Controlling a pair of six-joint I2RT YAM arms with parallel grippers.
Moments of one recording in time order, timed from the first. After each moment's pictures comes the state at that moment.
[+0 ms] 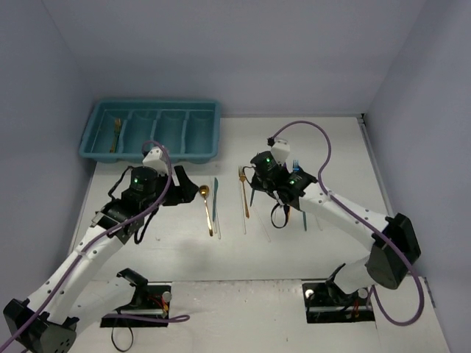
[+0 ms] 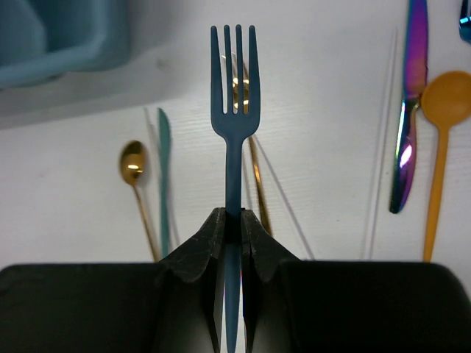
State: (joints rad) left arm -0.48 0.89 0.88 -0.50 0.00 -0.54; right arm 0.76 1.45 1.11 -0.42 0.42 0.80
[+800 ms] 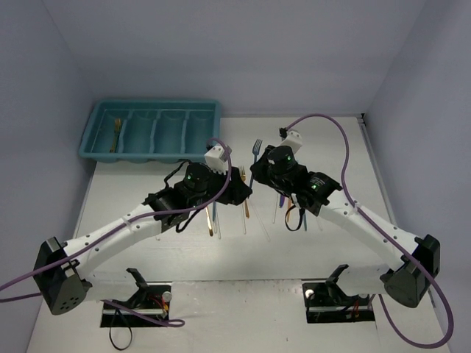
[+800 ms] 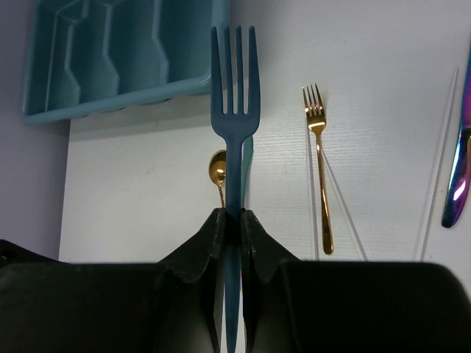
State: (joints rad) left arm -0.83 1.23 1.00 -0.13 0.04 -0.56; right arm 0.77 1.27 1.14 -0.39 0.33 0.82
